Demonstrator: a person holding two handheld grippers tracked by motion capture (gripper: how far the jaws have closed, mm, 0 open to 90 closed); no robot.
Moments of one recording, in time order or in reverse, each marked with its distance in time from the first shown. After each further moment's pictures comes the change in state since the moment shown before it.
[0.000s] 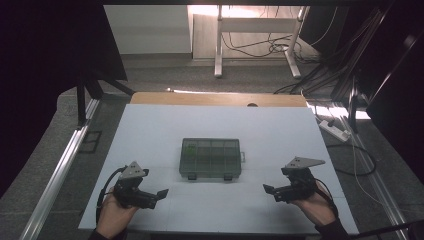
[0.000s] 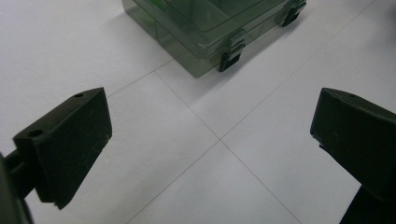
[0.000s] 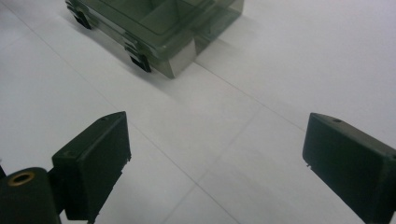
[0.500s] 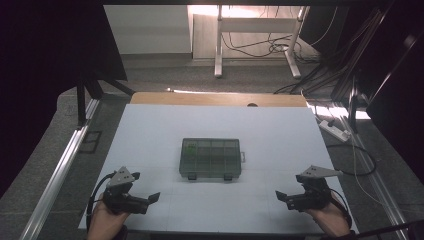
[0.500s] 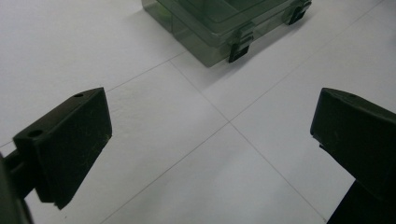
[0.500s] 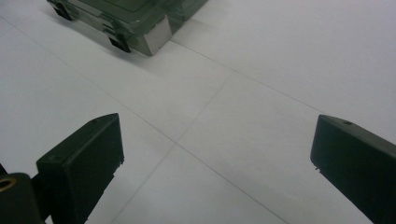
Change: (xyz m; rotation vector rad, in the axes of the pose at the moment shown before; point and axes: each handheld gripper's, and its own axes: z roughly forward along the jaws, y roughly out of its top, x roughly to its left) left arm 0.002 -0.018 -0.019 -0.035 0.040 -0.011; right arm -0.011 -0.031 -0.023 -0.027 -0.046 0.072
